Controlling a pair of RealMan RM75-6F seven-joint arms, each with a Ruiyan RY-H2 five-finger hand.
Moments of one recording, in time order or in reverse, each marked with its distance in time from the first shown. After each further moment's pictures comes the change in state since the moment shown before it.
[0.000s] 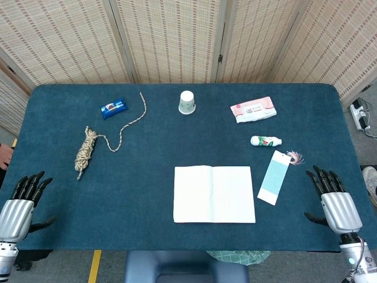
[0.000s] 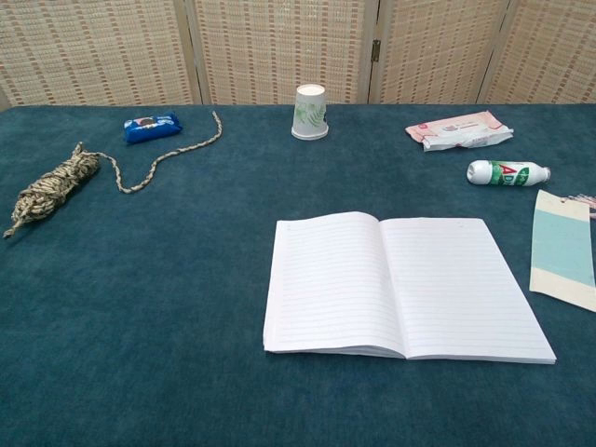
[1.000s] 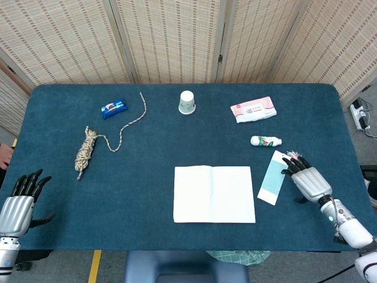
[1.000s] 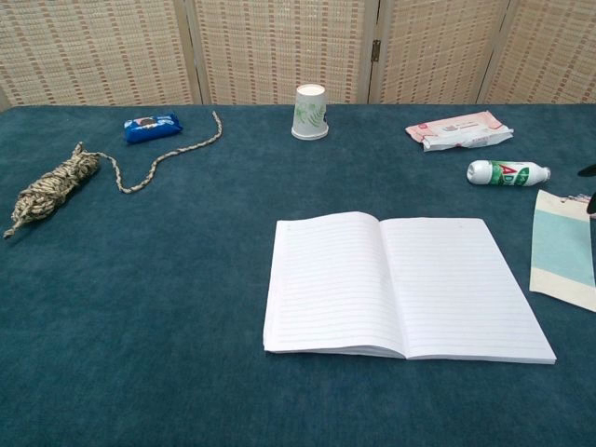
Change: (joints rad) left arm -0.020 -0.036 -0.025 0.038 -0.075 -0.055 0.000; right arm 0.353 -0.042 -0.014 0.304 -0.034 -0.518 0.062
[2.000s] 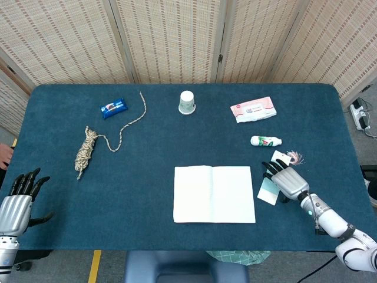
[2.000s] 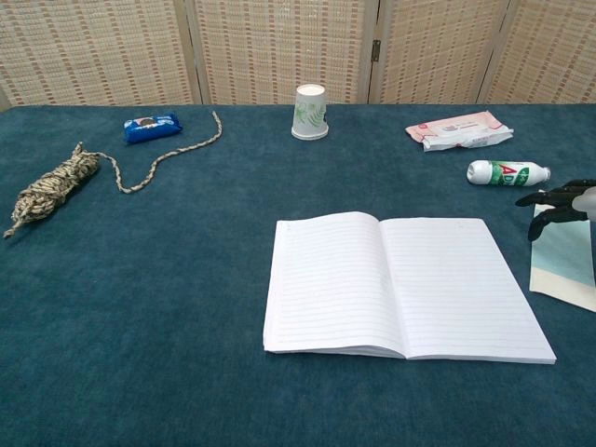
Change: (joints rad) left arm 0.000 -0.006 -0.006 0.009 -0.010 0.007 -0.005; right arm 0.110 -0.105 -0.057 0.093 -0.029 -0.066 0.006
